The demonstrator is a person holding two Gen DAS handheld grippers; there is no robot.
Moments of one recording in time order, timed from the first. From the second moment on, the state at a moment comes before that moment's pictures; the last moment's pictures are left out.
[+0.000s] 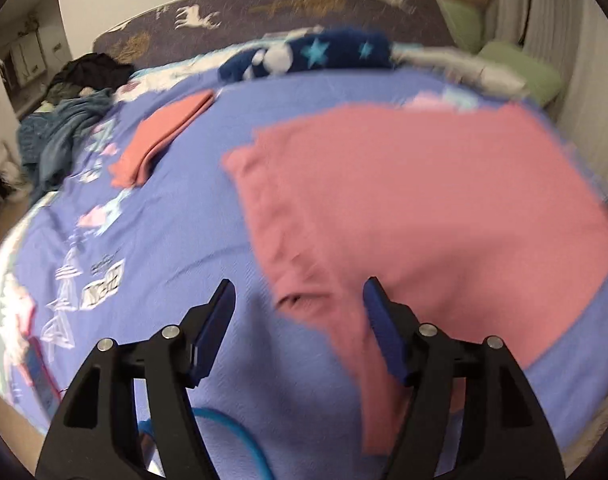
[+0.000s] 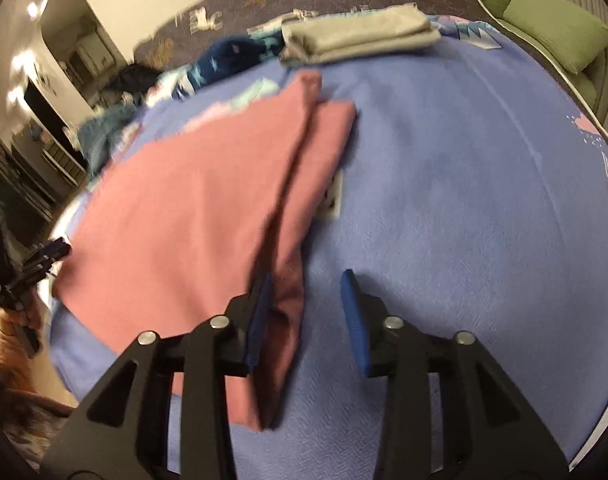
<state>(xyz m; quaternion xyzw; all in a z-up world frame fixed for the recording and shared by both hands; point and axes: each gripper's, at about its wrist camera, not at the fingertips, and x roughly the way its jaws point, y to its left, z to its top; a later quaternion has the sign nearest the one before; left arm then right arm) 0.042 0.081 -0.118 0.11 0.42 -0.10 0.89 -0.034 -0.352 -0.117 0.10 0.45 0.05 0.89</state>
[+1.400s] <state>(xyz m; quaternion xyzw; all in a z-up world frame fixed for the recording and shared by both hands) 0.040 0.161 -0.086 -0.11 0.37 -0.10 0.92 -0.060 -0.060 -0.075 -0.16 0.36 0.33 0.85</state>
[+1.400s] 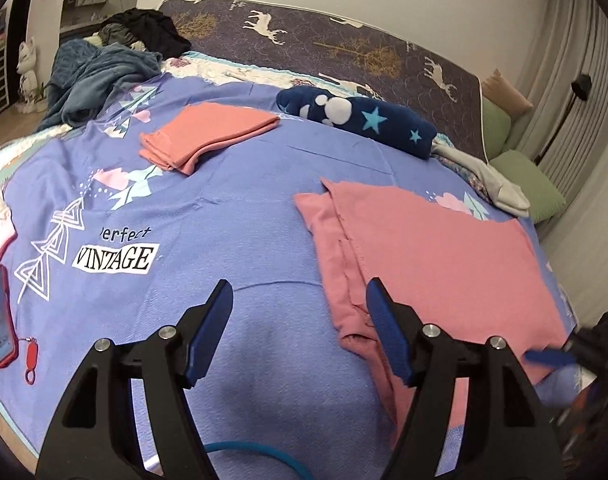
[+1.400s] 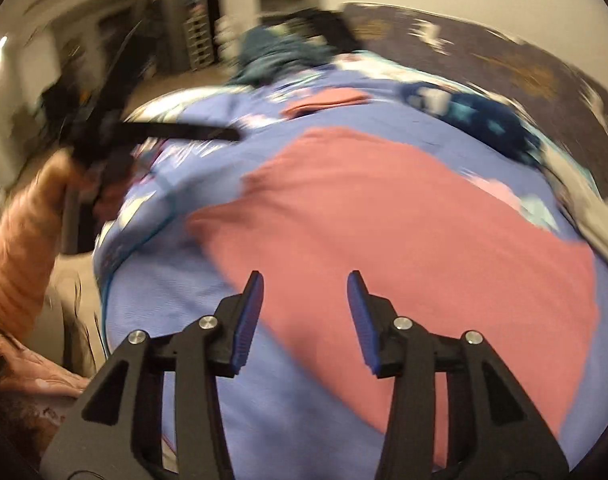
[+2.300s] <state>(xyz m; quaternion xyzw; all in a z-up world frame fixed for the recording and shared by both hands) 0.076 0.147 -0.100 -0.06 0.38 -0.17 0.91 -0.031 0.037 -0.124 -0.28 0.34 0.24 0.86</state>
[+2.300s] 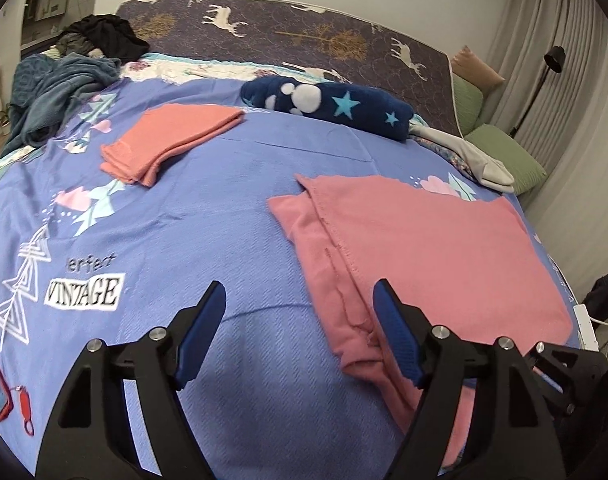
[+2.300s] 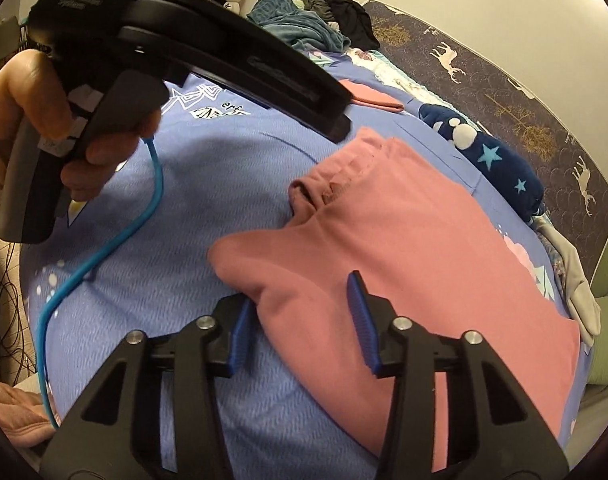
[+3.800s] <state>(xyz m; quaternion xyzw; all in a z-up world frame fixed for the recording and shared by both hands) 0.135 -0.151 -0.017 -0.05 0.41 -0.36 0.84 -0.076 -0.248 -0.066 0.10 0.30 0.10 0.94</state>
